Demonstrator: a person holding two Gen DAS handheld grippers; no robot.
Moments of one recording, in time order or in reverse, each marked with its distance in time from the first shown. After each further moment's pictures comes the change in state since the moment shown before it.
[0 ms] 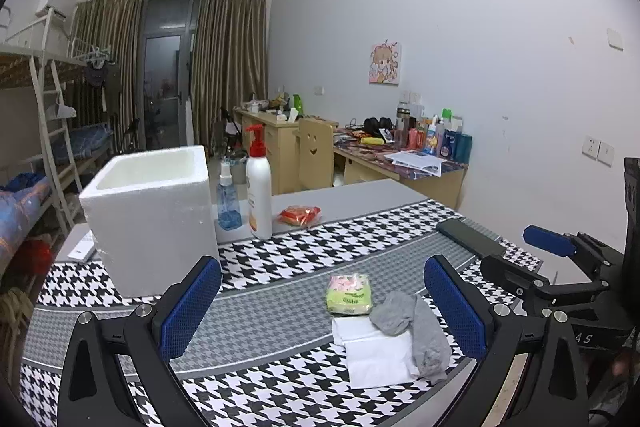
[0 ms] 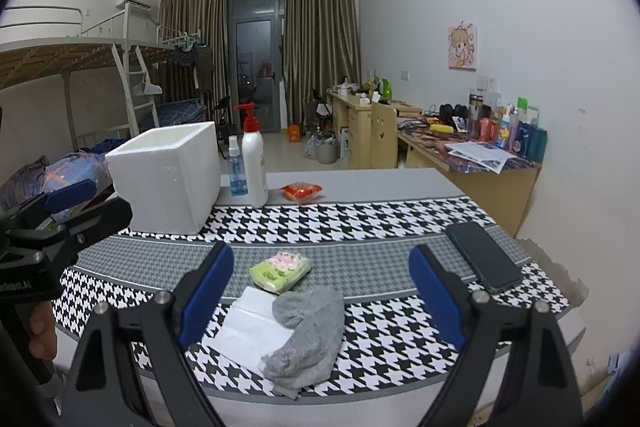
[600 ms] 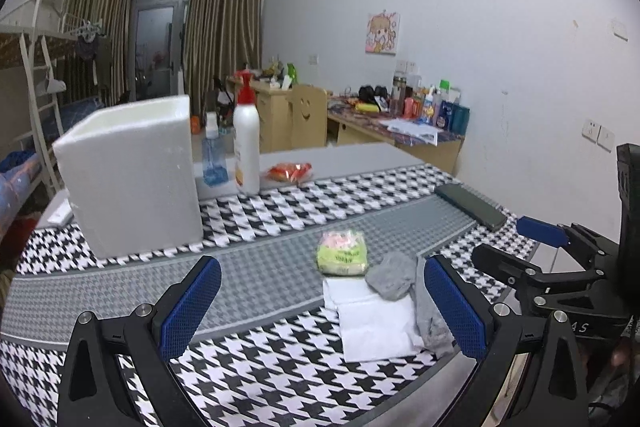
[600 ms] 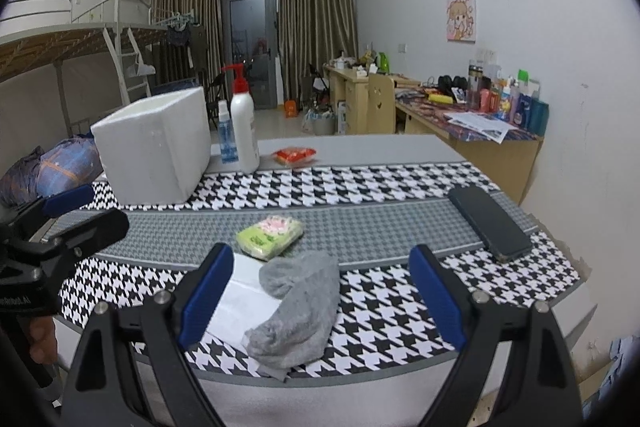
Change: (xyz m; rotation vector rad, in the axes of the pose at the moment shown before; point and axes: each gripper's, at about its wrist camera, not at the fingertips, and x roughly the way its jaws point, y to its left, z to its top) left arm 0.030 0.000 -0.033 -0.018 0.115 -0.027; right arm 0.028 -0.005 -0.025 0.014 0.111 0.000
